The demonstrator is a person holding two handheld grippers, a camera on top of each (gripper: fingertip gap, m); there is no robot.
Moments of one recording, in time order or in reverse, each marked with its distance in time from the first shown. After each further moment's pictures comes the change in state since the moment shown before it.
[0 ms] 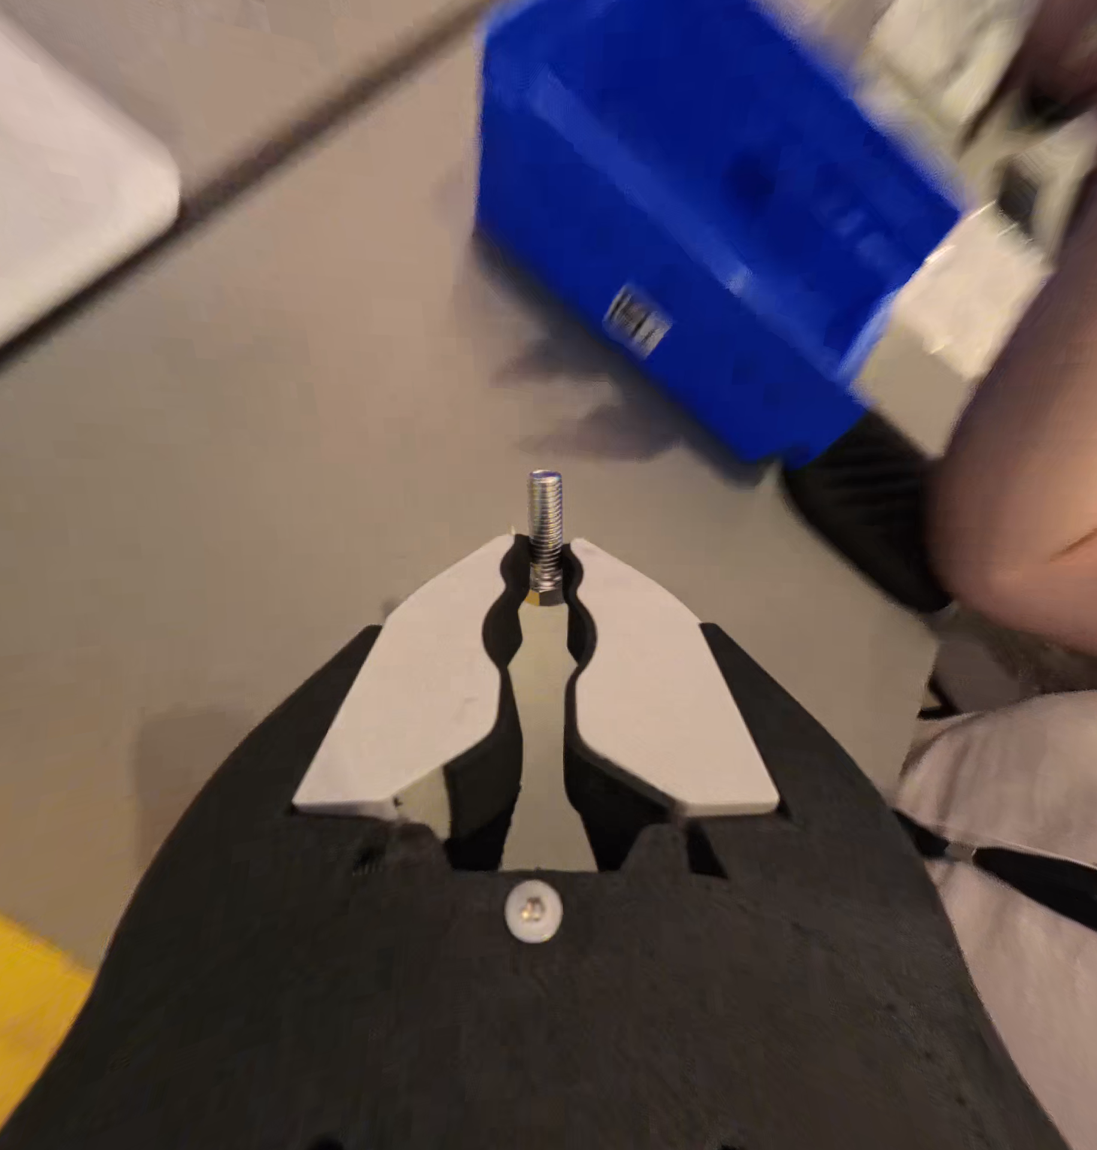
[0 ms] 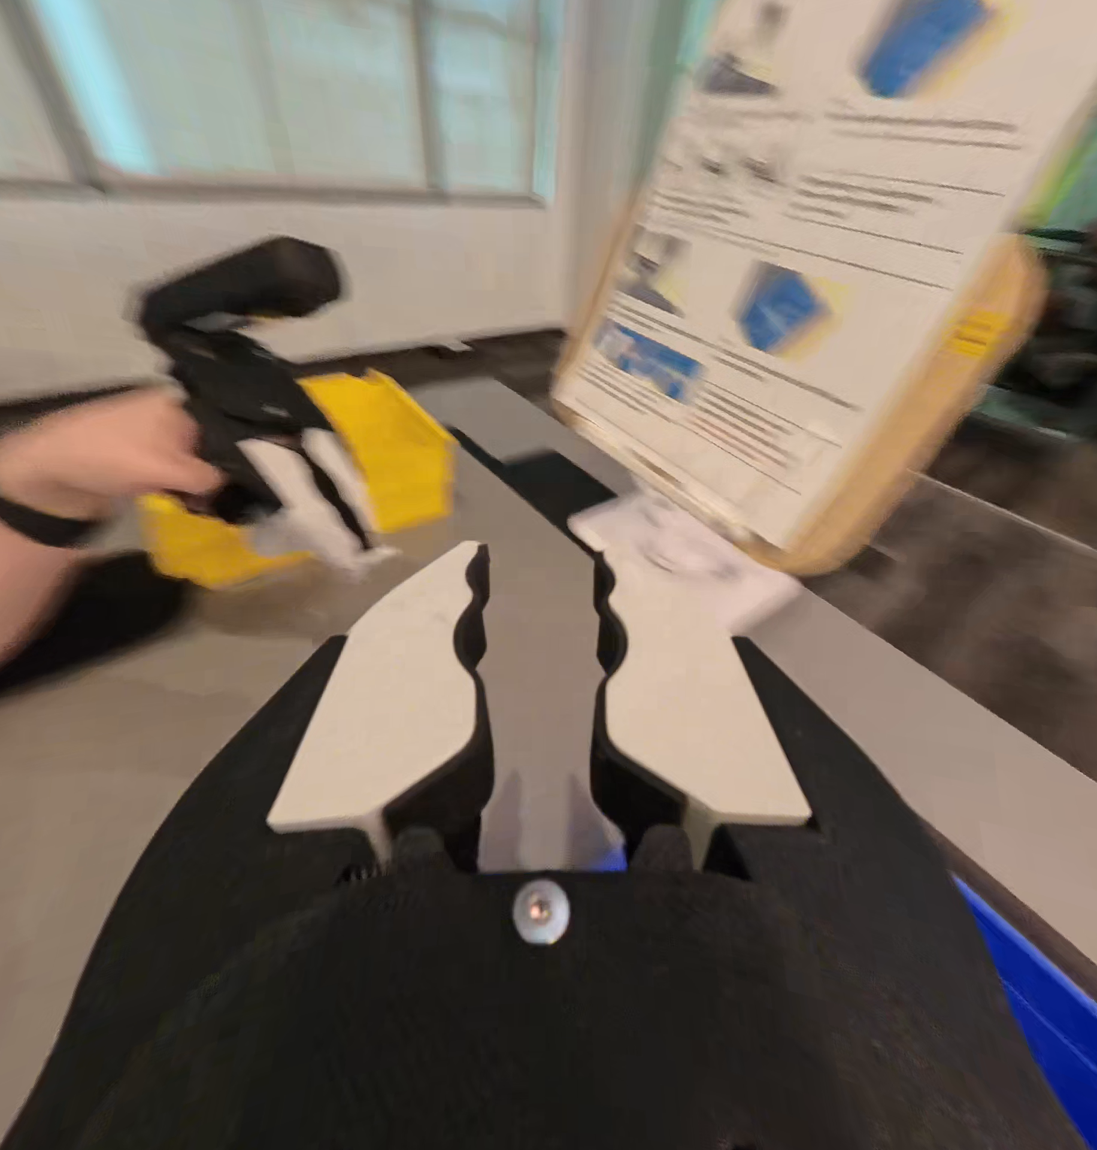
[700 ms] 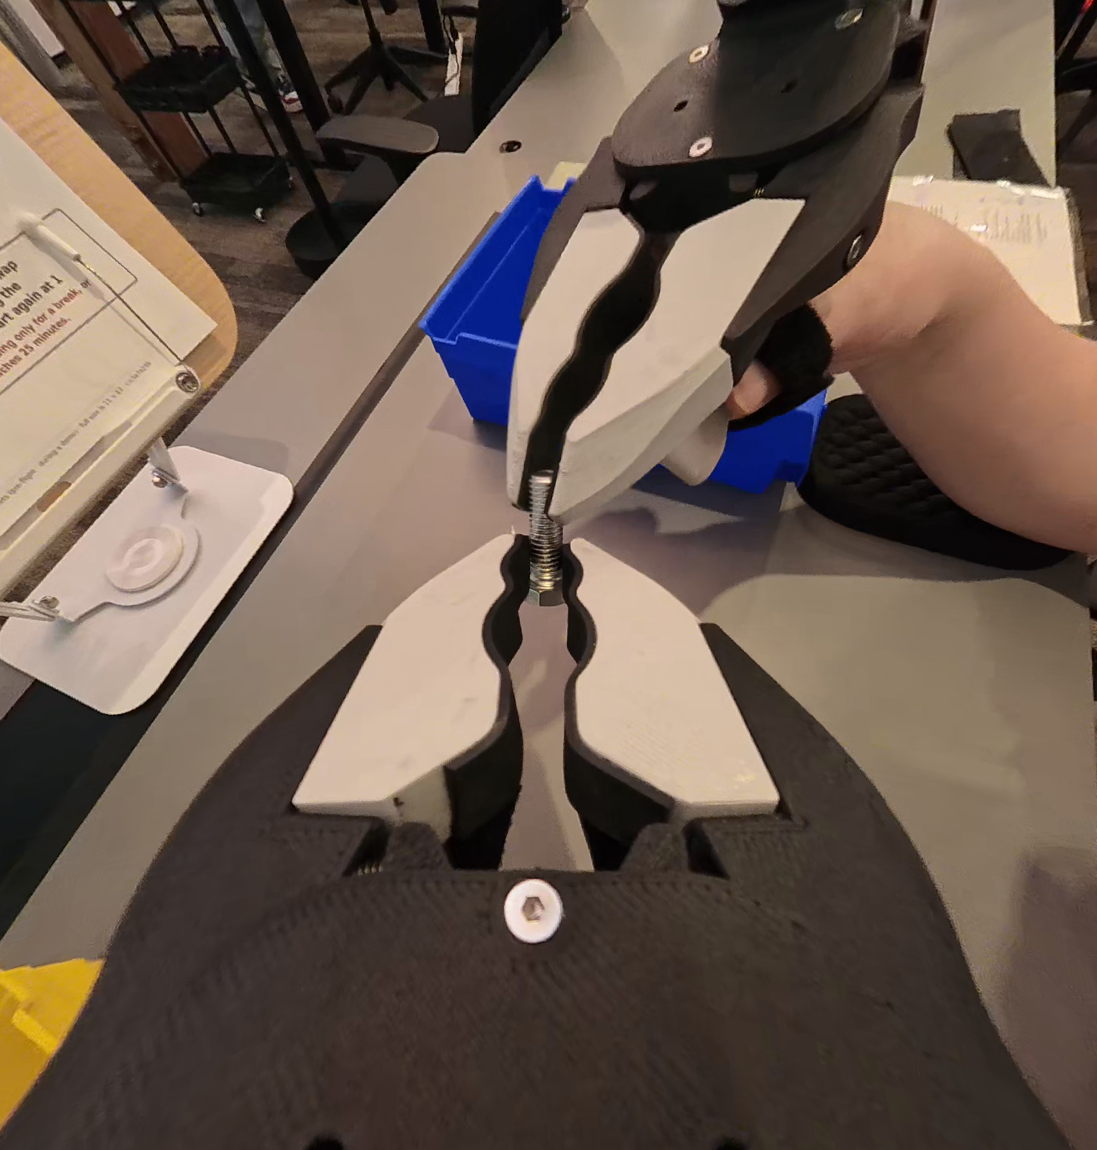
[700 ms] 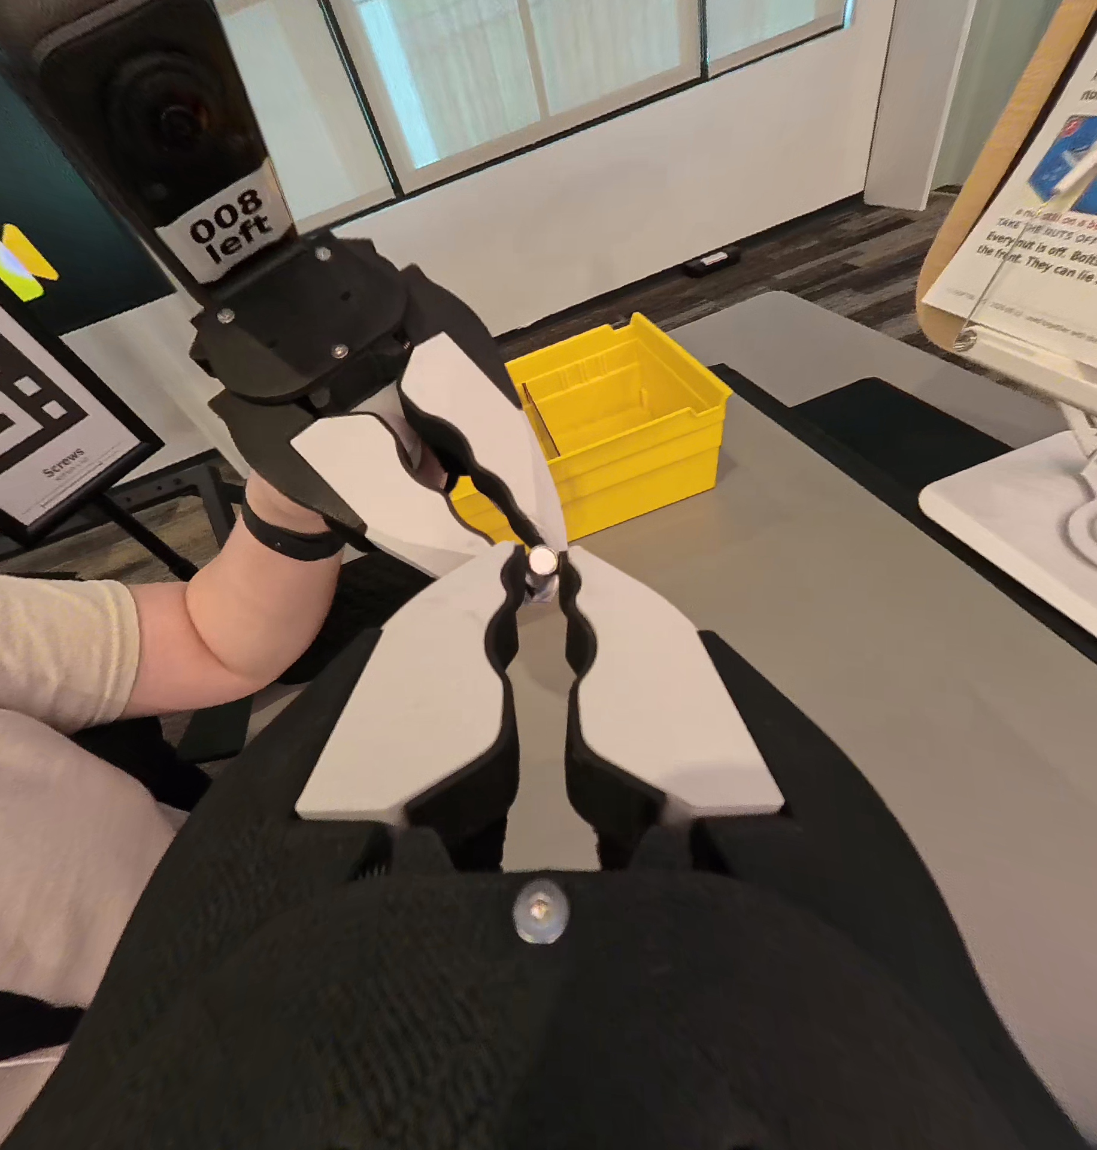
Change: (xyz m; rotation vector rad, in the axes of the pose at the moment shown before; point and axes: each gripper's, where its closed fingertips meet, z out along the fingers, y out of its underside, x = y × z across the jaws) left arm 0.043 -0.034 -0.030 0.205 -0.085 0.433; right arm -0.102 0.031 0.094 -0.142 -0.376 0.244
